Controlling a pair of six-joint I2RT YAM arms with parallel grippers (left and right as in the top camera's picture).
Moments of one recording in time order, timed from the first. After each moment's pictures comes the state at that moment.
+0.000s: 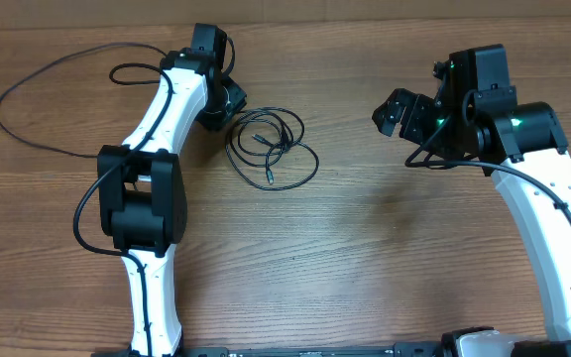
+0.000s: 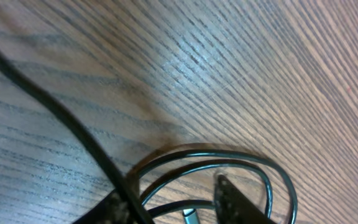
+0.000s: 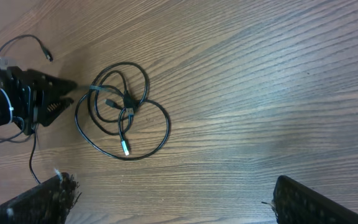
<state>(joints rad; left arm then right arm) -0.17 2.29 1.91 -0.92 0.08 -0.94 0.16 1.49 1.49 -1.02 -0.23 0.51</state>
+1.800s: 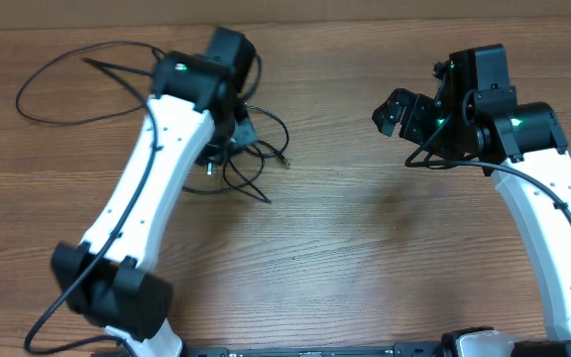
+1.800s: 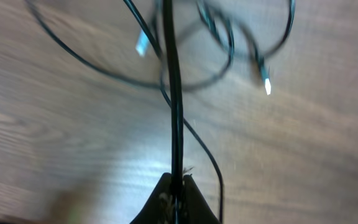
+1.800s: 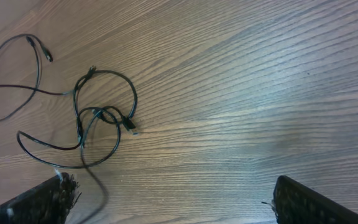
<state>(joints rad) -0.37 1.83 1.85 -1.47 -0.07 -0.72 0.16 1.49 1.49 -1.02 -0.23 0.51</state>
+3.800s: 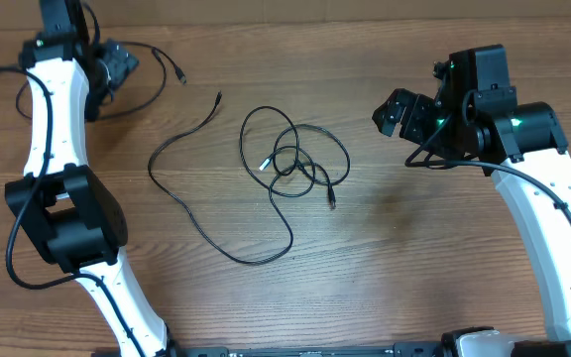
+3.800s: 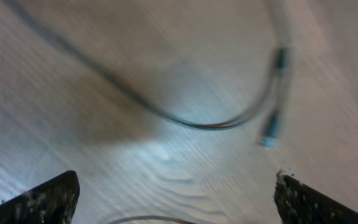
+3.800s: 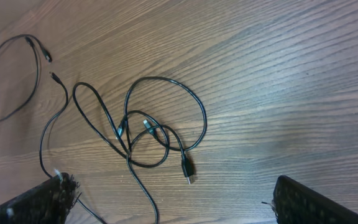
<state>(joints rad) 0.23 2.19 2.03 -0.98 -0.01 -0.73 0.16 1.49 1.49 -1.02 -0.23 0.51</state>
